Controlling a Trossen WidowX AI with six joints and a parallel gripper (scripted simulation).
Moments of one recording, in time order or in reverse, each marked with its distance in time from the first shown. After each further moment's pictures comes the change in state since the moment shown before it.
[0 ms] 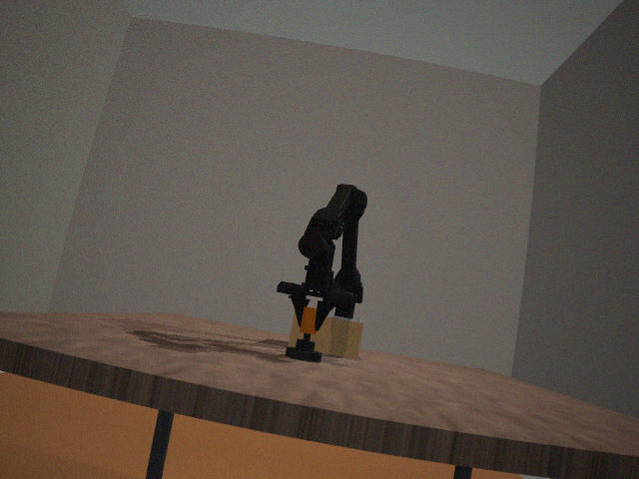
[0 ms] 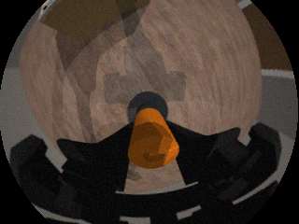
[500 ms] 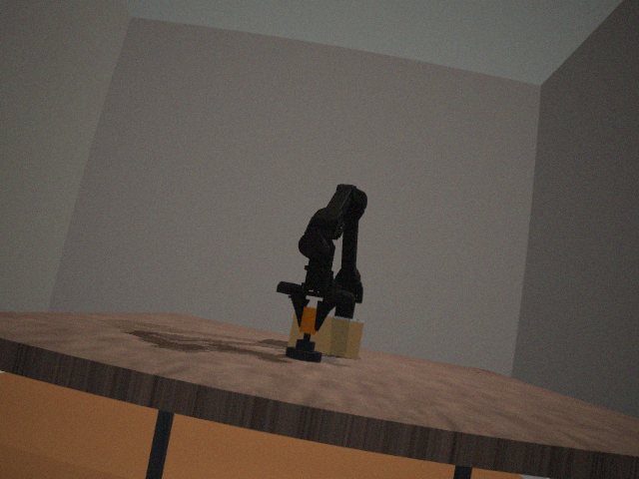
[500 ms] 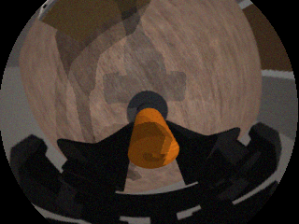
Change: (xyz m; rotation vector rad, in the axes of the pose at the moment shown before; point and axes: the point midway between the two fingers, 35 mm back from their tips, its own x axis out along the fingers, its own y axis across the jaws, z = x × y) arm 0.001 0.000 -0.001 -0.006 0.003 -0.001
